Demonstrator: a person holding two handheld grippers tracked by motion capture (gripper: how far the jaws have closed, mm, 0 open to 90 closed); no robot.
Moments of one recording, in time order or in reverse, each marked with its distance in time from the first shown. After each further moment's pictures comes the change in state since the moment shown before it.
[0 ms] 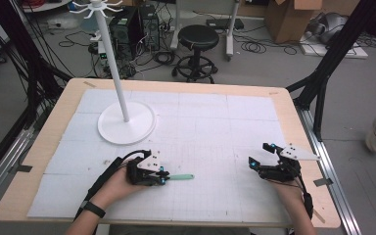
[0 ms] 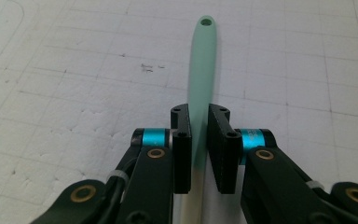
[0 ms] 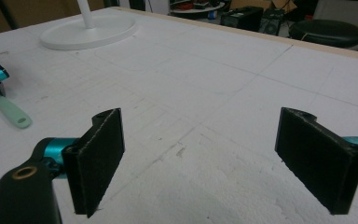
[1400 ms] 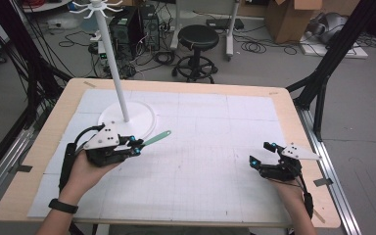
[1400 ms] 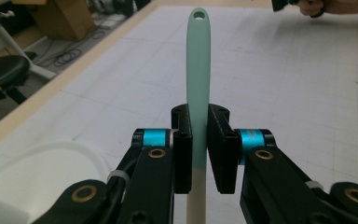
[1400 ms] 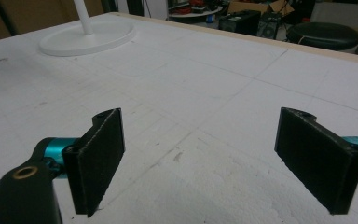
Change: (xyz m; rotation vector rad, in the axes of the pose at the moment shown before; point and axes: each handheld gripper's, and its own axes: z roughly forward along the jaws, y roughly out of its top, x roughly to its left) left arm 0.011 0.018 -0.129 -0.289 0.304 -0.067; right arm -0.002 0.001 -0.001 -0.016 -0.005 0.009
